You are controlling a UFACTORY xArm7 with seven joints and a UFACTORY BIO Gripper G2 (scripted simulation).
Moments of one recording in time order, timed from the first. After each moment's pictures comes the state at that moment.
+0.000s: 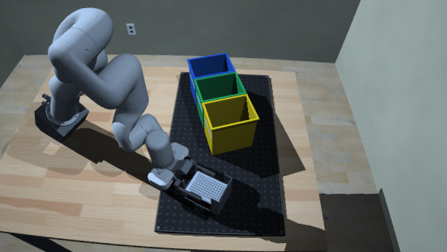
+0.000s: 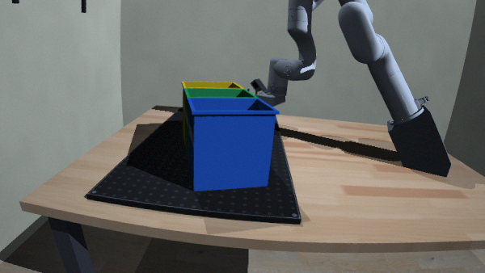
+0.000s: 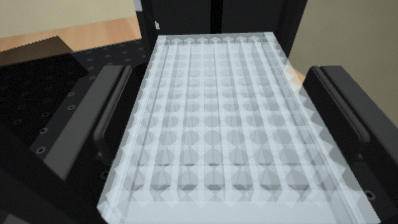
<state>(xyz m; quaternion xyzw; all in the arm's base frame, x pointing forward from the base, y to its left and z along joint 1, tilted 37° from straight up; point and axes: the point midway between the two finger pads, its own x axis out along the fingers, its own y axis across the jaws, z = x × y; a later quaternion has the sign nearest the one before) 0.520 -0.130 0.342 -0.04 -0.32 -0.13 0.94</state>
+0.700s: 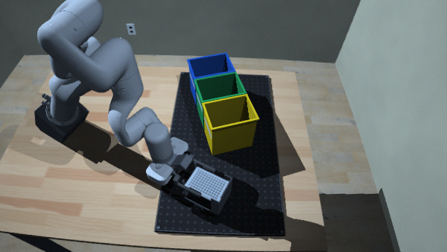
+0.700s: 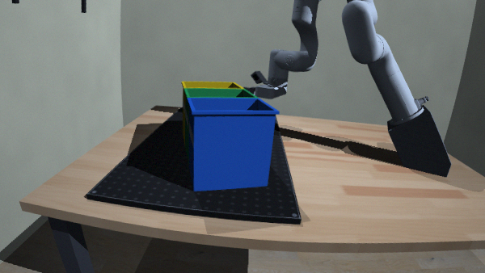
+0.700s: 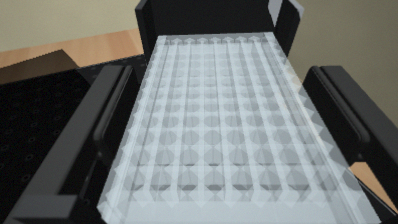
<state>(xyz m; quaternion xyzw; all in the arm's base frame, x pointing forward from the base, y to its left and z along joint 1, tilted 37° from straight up) 0.502 -0.125 0.367 -0.04 -0.31 -0.13 0.94</state>
